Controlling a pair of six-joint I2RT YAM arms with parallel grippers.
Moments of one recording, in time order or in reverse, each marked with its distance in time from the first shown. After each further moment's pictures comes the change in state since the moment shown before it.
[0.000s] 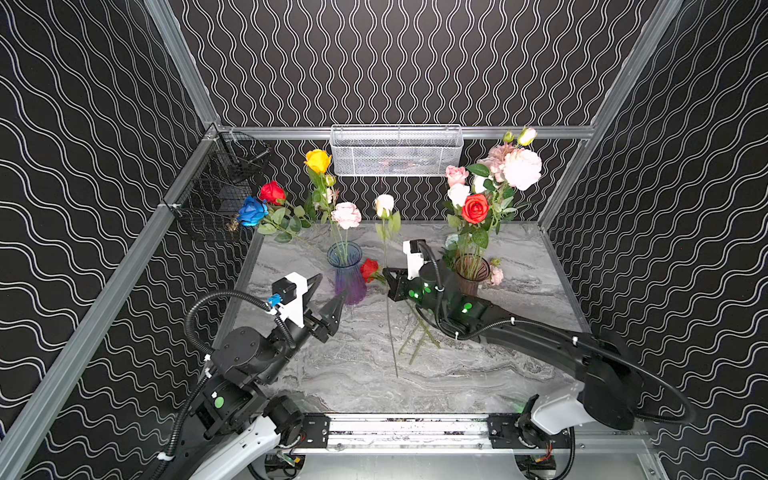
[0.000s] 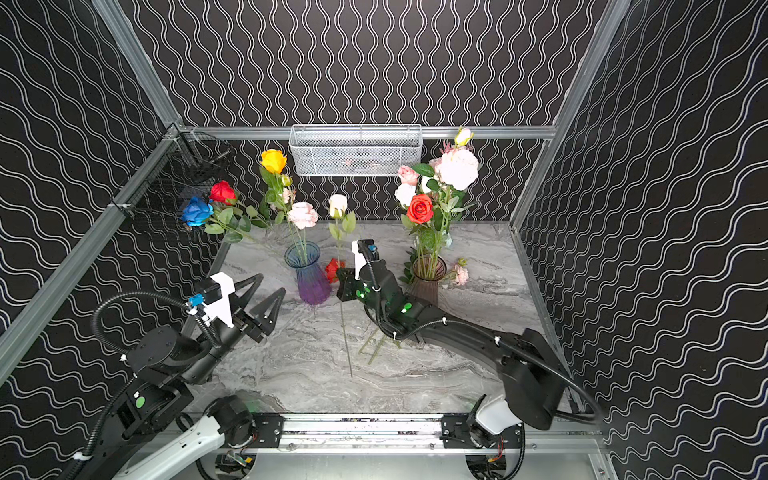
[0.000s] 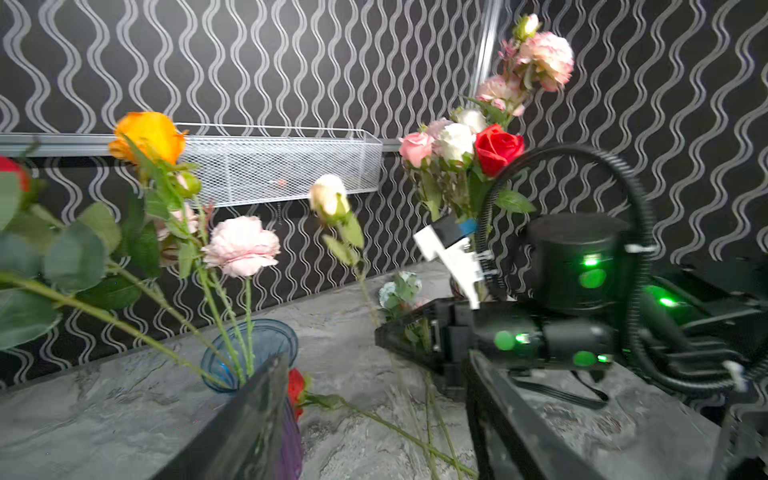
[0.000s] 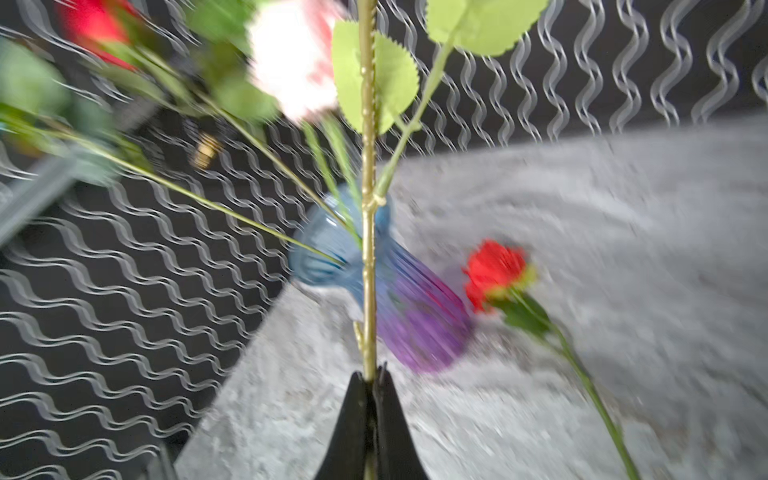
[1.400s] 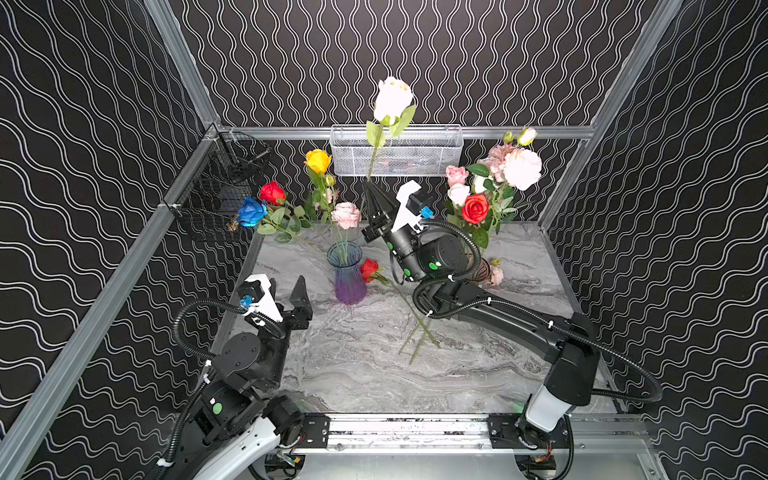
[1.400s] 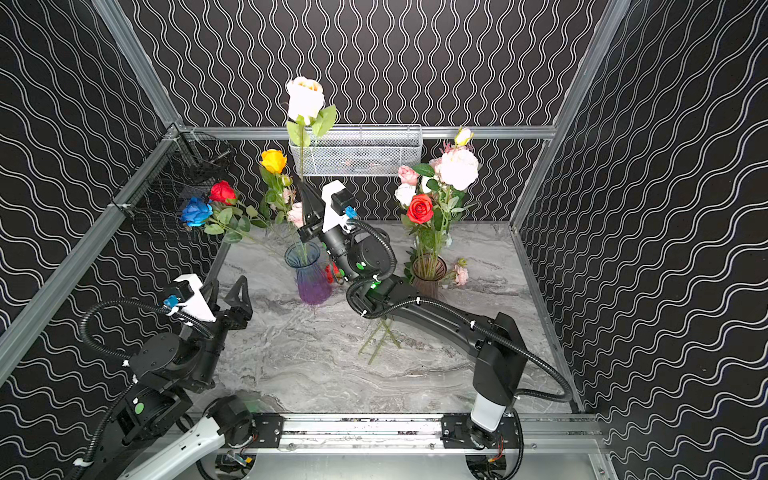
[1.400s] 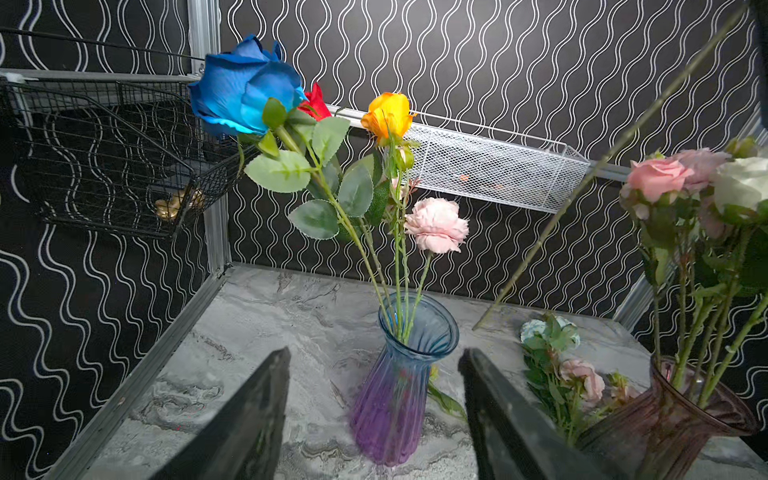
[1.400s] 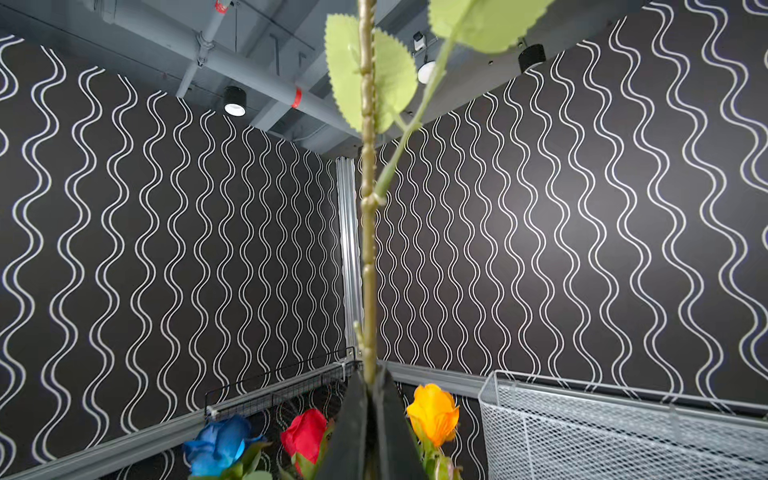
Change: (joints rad) left arm 0.018 -0.031 -0.031 -0.056 -0.499 -0.081; right arm 0.051 0.286 0.510 0.647 0.040 -0.623
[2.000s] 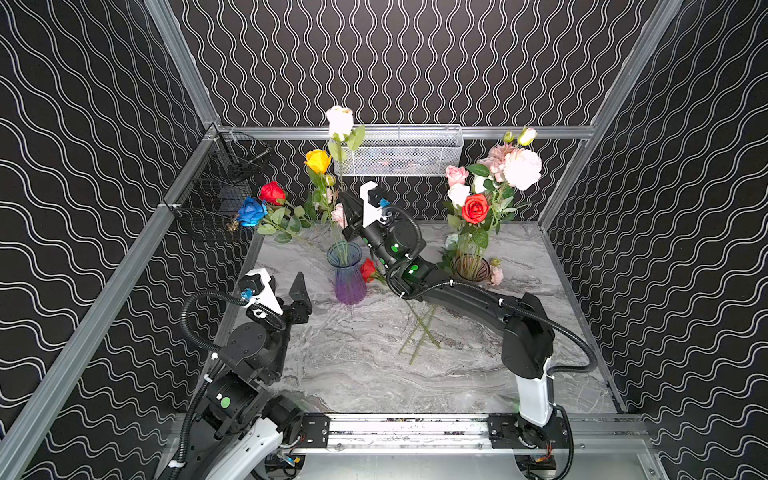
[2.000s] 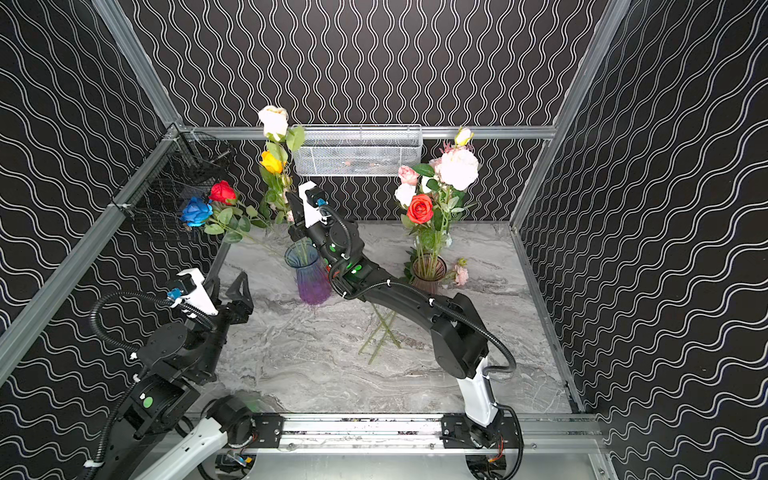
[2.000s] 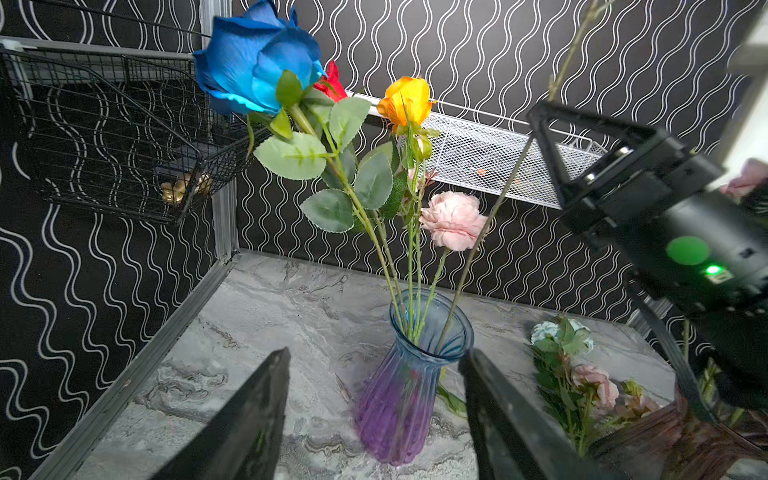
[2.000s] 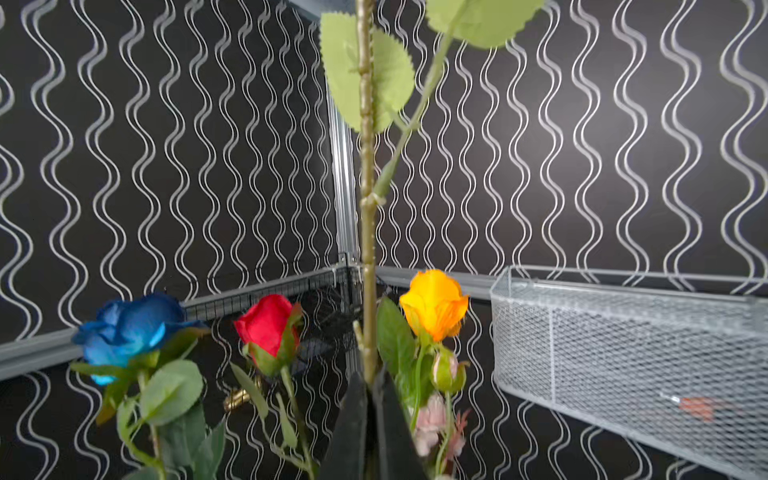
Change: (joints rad) left arm 0.156 0.044 -0.001 -0.006 0.118 -0.063; right arm -0.064 0.278 0.169 -0.196 -0.061 0.079
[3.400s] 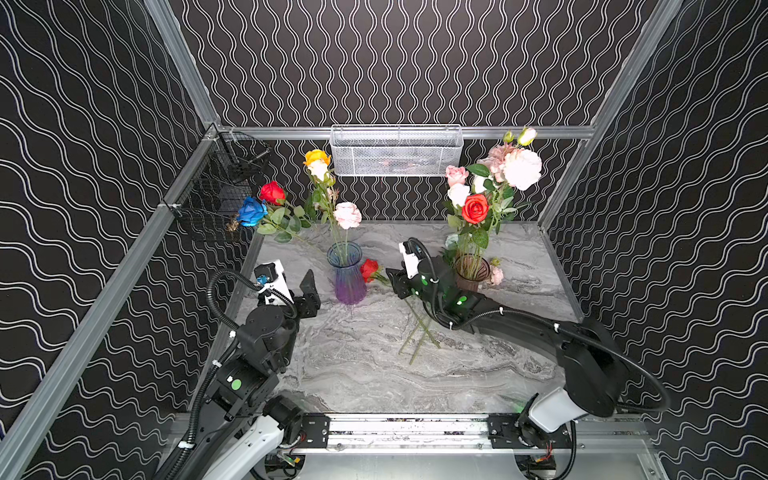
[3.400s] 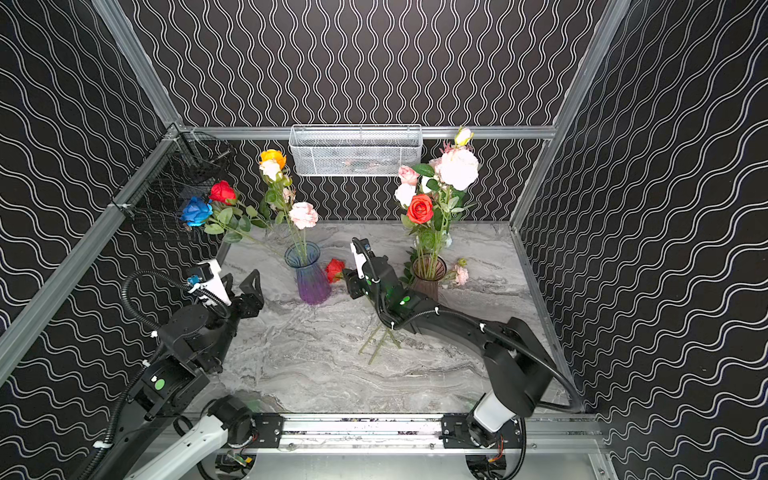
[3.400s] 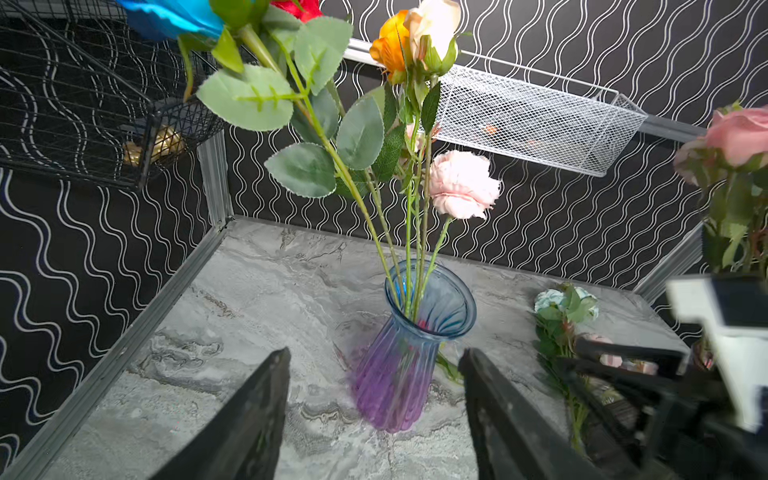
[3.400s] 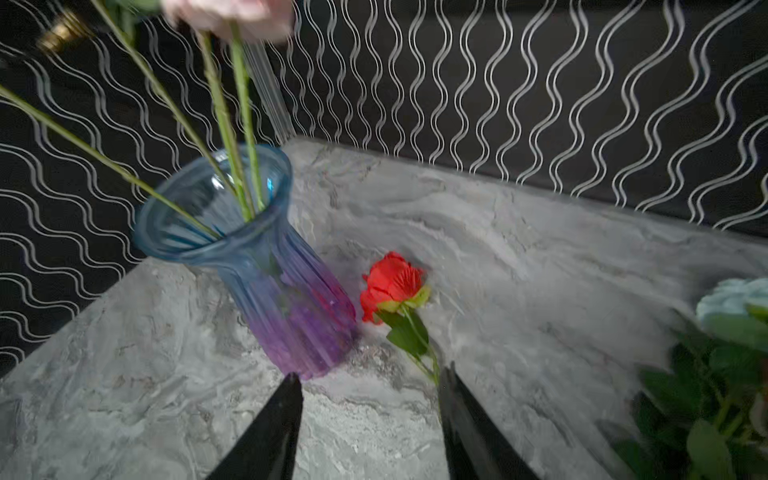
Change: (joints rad) left arm 0.013 0.117 0.043 -0.066 0.033 -0.067; right arm -0.111 -0.393 -0.648 -0.555 0.048 0.229
